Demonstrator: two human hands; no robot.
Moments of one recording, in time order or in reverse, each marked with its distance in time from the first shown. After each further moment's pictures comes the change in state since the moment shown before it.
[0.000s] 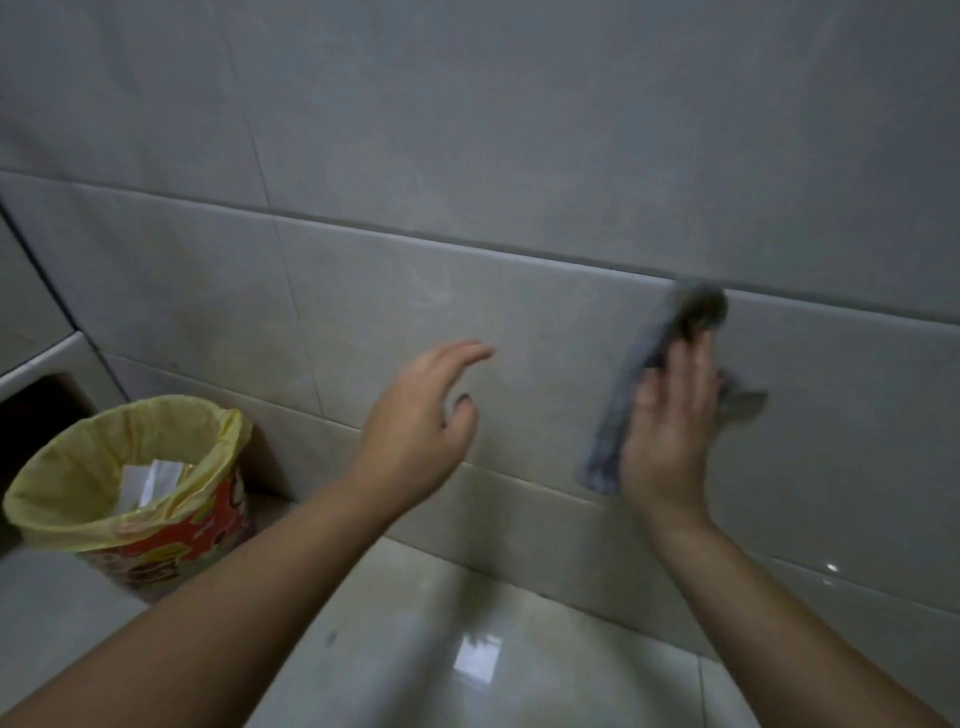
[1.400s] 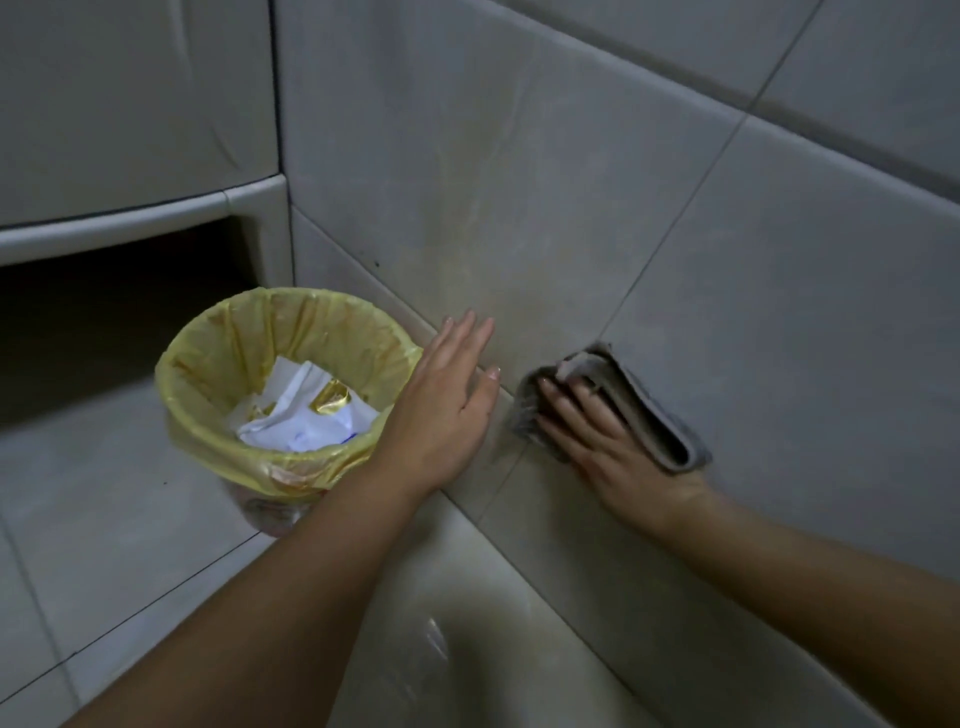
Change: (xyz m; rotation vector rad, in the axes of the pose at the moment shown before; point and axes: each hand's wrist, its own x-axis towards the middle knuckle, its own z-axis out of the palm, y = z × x) left_hand -0.033 -0.304 -0.052 -0.050 0.211 -0.443; right_hand -0.065 -0.046 0.330 -0.291 -0.667 -1.383
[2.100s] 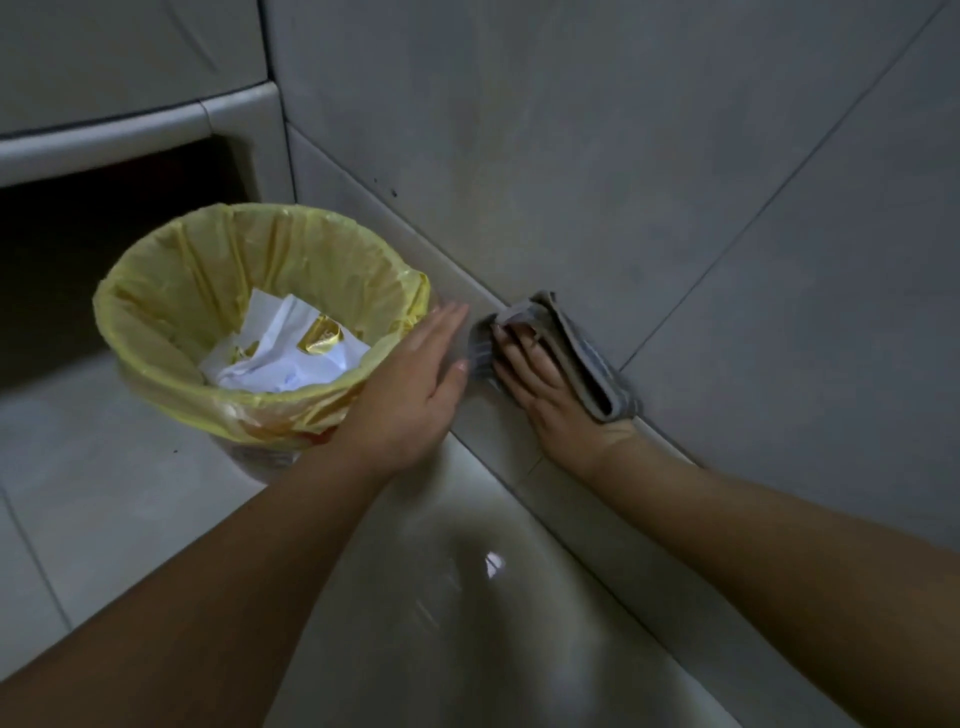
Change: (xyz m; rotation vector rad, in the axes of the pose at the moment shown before) left_hand -0.008 -0.086 -0.004 0.065 -0.119 -0.046; right_hand 0.063 -0.063 0.107 -0.125 -0.012 0.023
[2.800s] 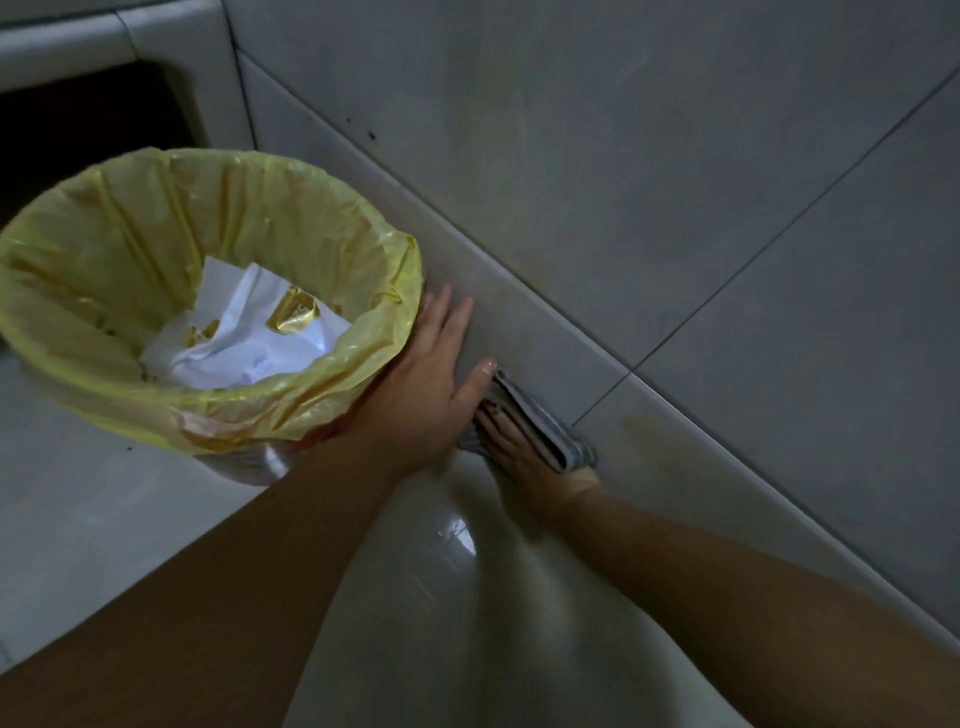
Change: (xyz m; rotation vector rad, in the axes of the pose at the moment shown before) left_hand 0.016 -0.040 0.046 0.125 -0.098 -0.080; right_hand -0.047 -0.095 0.053 0.092 -0.606 -0.099
